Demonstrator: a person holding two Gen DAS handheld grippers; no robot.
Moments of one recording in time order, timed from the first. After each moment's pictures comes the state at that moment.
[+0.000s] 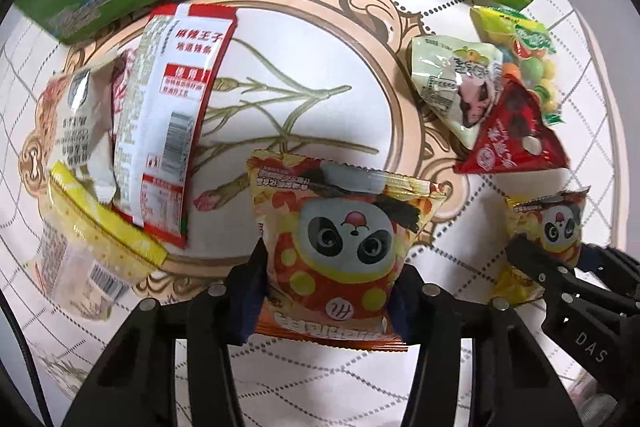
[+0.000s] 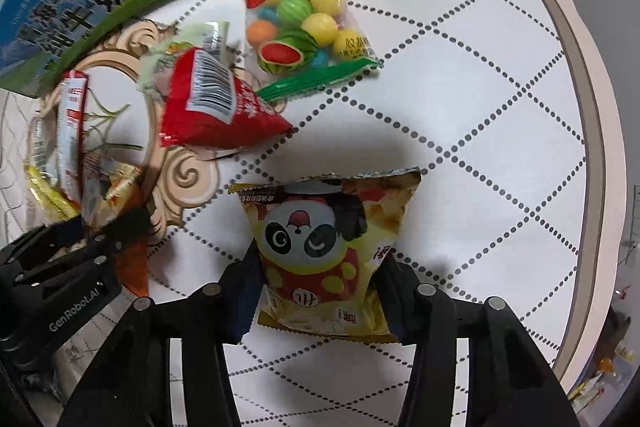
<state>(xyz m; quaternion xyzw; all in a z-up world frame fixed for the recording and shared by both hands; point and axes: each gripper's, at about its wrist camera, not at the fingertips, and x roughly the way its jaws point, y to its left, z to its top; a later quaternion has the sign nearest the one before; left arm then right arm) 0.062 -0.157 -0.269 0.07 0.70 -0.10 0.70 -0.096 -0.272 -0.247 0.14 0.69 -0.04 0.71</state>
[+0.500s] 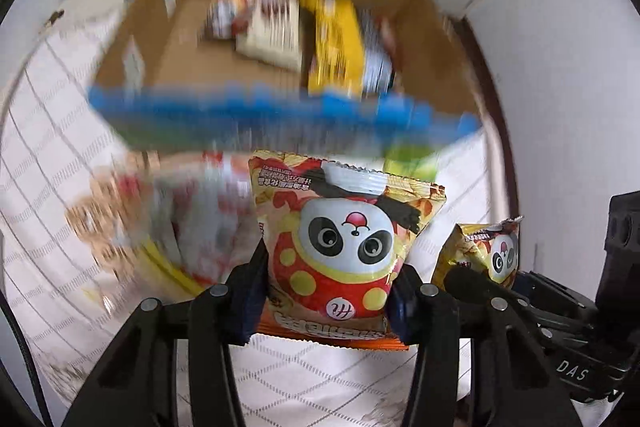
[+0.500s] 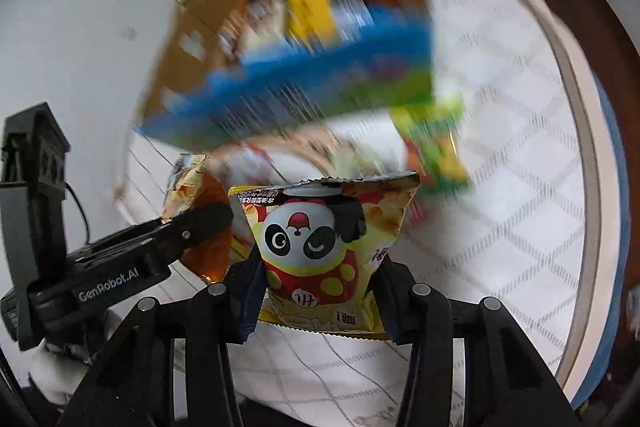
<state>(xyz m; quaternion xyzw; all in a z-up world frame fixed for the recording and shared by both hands) 0.129 -0.130 -0.099 -0.05 0.64 -0.16 0.75 -0.057 -0.265 -0.090 0.23 0.60 0.09 0.76</state>
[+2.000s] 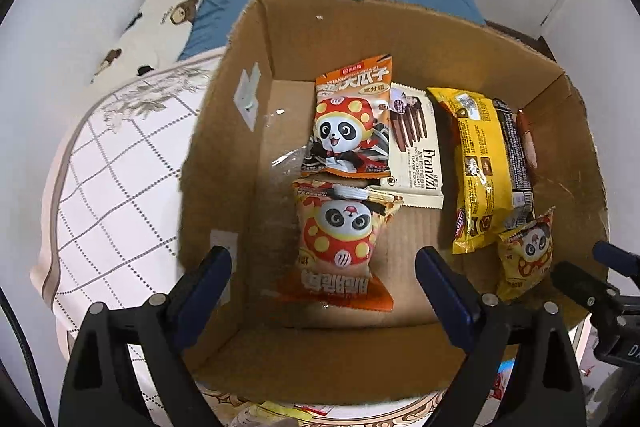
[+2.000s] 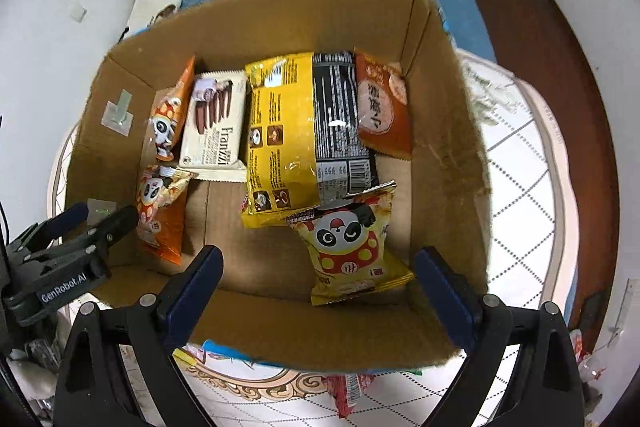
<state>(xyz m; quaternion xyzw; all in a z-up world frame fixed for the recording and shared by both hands) 0.265 -0.062 -0.167 0.04 0.61 -0.03 0.79 0.171 -0.238 -0.119 0.10 0.63 0.02 0.77</state>
